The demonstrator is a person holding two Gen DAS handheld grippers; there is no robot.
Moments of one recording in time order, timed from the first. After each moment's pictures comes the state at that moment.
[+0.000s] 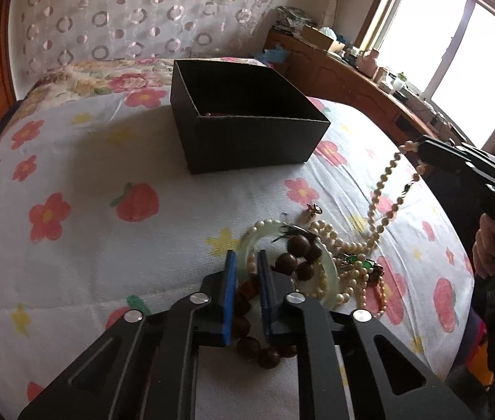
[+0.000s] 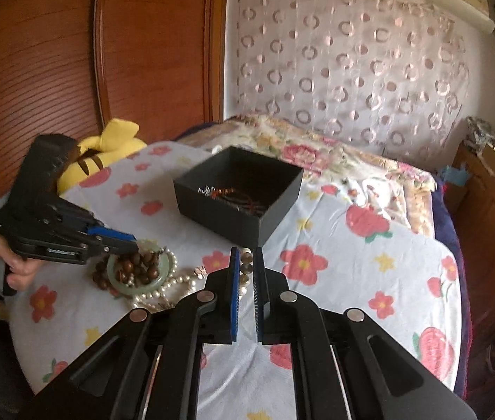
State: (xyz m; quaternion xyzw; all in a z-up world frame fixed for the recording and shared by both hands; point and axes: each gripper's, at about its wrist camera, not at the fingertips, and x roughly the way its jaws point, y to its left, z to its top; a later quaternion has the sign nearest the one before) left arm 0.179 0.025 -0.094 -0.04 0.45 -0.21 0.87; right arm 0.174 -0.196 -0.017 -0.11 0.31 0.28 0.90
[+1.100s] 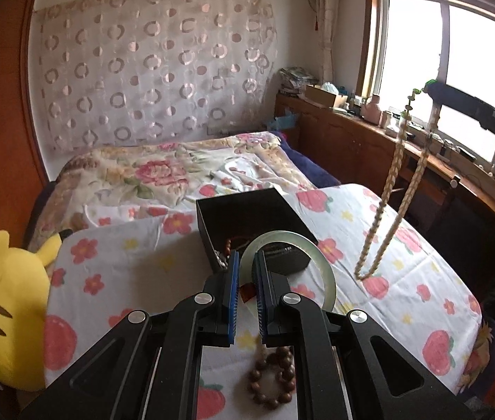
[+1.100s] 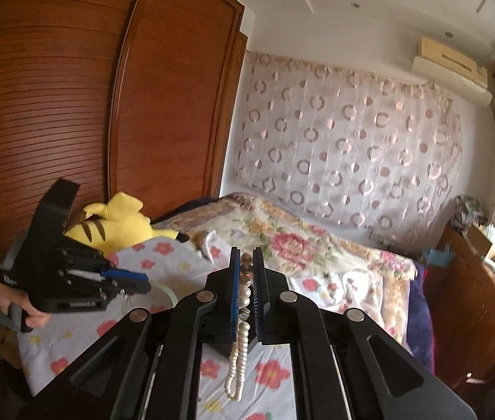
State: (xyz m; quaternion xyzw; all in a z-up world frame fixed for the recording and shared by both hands) left arm 0.173 0.024 0.011 0.02 0.31 -0.16 0.94; right arm 0.167 -0.177 0.123 -0.14 0.15 0.29 0.93
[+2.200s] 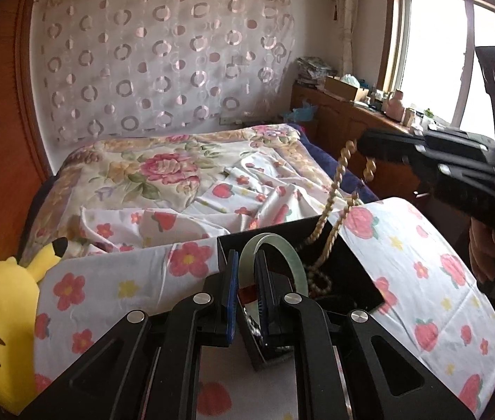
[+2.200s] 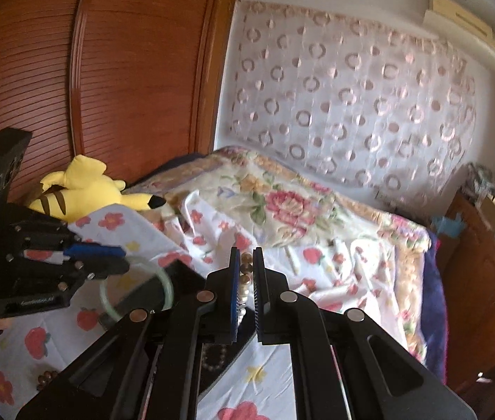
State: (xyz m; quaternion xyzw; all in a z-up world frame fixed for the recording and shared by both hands) left arm 0.288 0.021 -0.017 0.01 0.34 -0.14 0.93; right arm 0.329 -0.139 0.032 -0.15 0.26 0.28 0.91
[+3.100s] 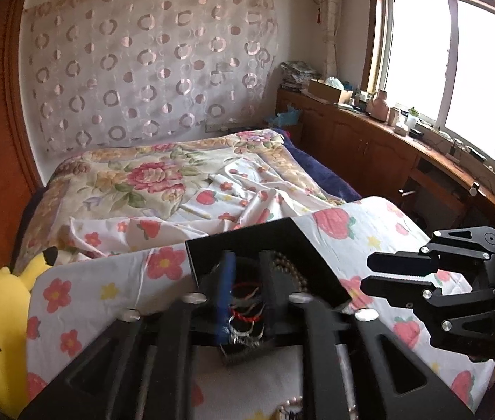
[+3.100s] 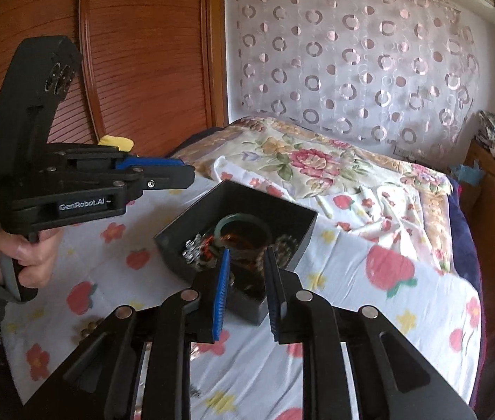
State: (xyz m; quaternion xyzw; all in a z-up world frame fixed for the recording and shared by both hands) left arm 0.261 0.000 -0.005 0.03 0.32 -0.16 0.93; right arm 0.246 -0.155 -0.017 -0.09 0.32 0.30 0.89
